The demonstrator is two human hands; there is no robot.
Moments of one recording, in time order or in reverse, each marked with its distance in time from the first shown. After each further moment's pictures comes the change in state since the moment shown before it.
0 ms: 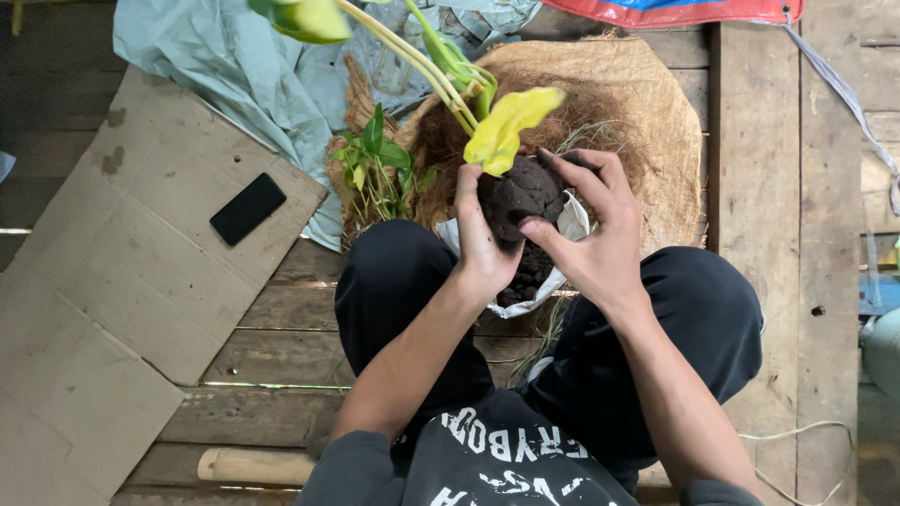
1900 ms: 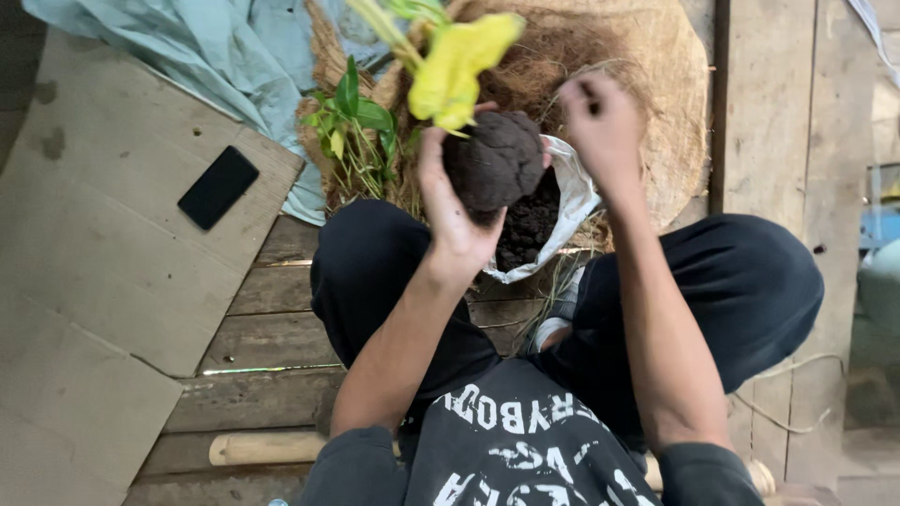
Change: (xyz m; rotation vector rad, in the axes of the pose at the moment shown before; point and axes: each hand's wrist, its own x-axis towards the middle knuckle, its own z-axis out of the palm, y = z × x) left_hand -0.007 0.038 -0.001 -0.048 -0.192 0.005; right_hand 0.032 0.129 0.048 -0.131 0.008 0.475
